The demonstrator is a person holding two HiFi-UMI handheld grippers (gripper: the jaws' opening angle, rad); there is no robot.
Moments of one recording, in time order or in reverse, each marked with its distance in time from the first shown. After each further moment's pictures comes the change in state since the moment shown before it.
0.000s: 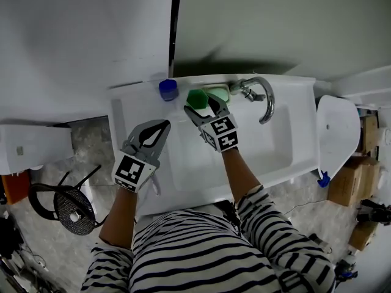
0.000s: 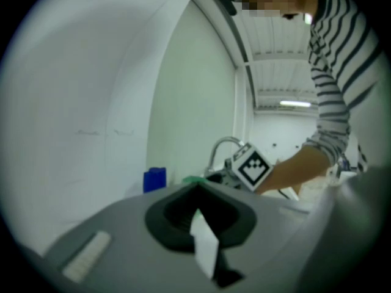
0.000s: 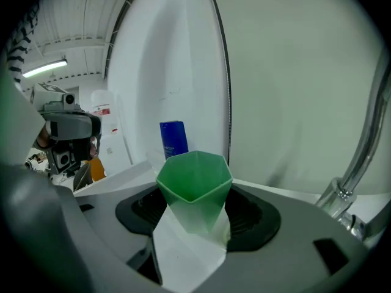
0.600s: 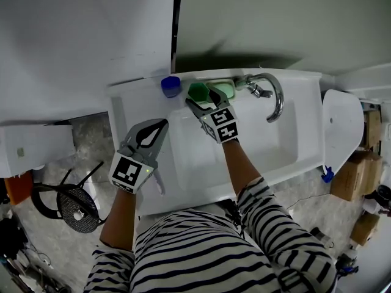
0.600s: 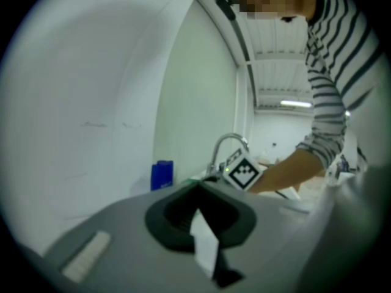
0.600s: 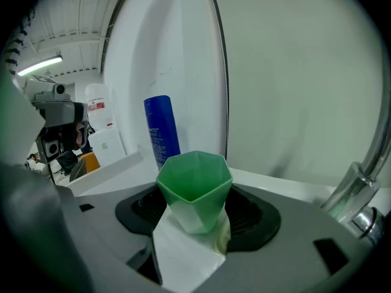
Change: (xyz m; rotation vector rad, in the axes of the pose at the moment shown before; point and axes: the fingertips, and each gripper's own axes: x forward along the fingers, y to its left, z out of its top) left arm -0.004 0.013 -0.012 -0.011 0.012 -0.004; right arm 0.032 -0.014 -0.022 0.003 0.044 -0.018
